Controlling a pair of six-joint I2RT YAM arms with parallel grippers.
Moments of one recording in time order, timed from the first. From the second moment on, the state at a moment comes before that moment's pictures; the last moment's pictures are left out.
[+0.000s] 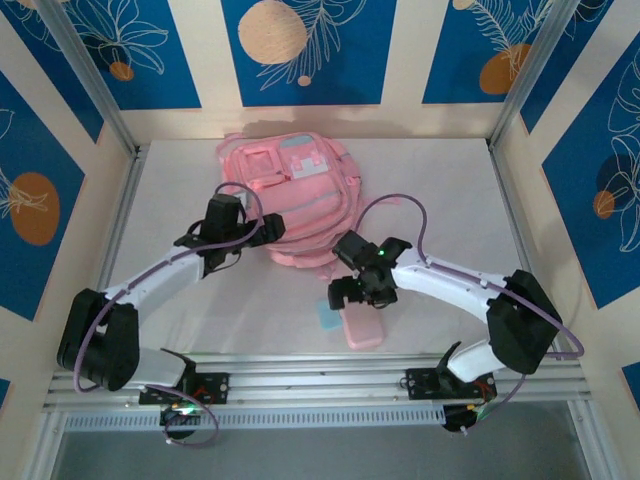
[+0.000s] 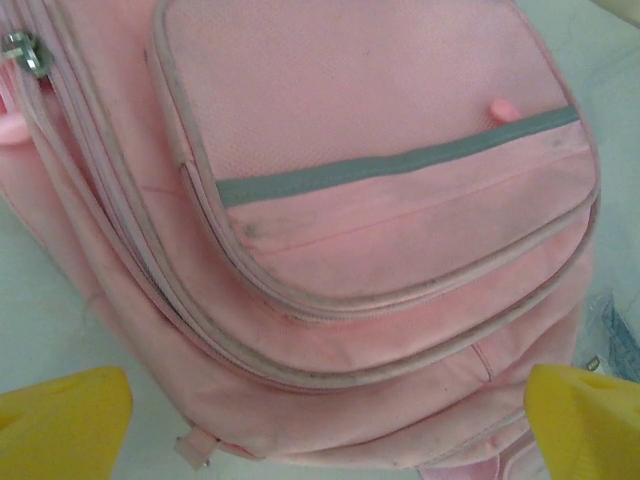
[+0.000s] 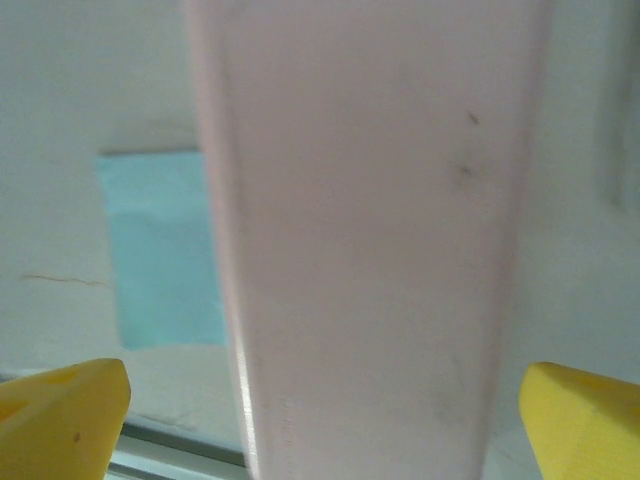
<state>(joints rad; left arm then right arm) -0.41 1.37 0.83 -0.15 0.14 -0.58 0.83 1.44 0.95 -0.92 -0.03 0.67</state>
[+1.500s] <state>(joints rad) -0.52 1.48 0.98 -0.18 0.13 -0.42 0.69 1.32 0.81 -0.77 0.00 0.69</state>
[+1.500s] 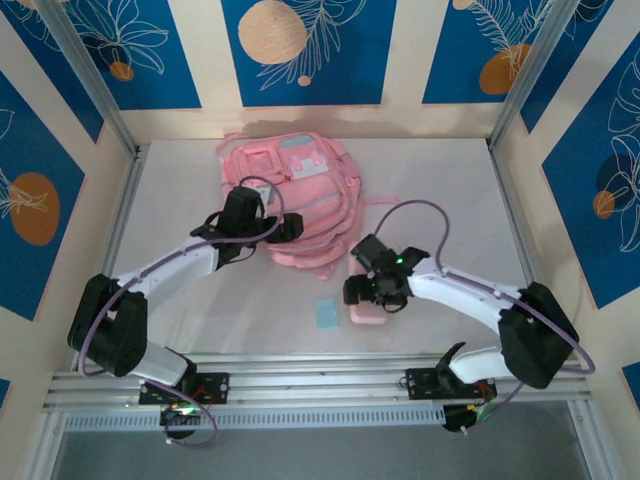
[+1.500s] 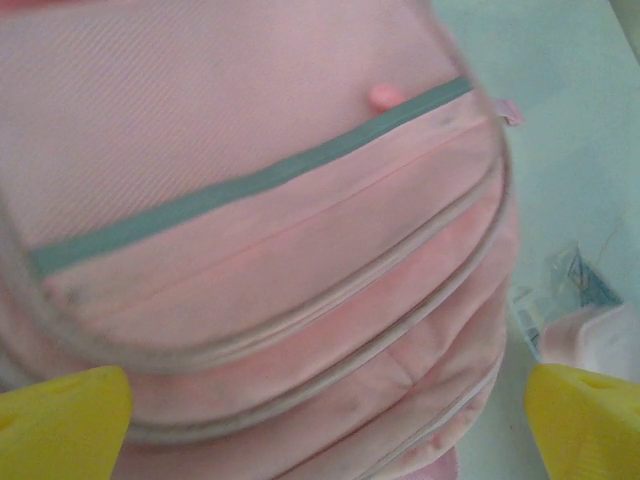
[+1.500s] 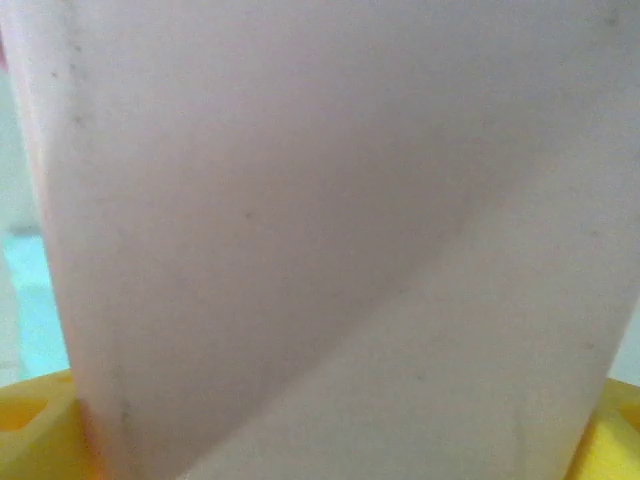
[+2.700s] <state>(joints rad) -0.58 2.03 1.56 -0.51 0.08 0.28 0.29 1.23 0.82 -0.64 -0.23 0.62</state>
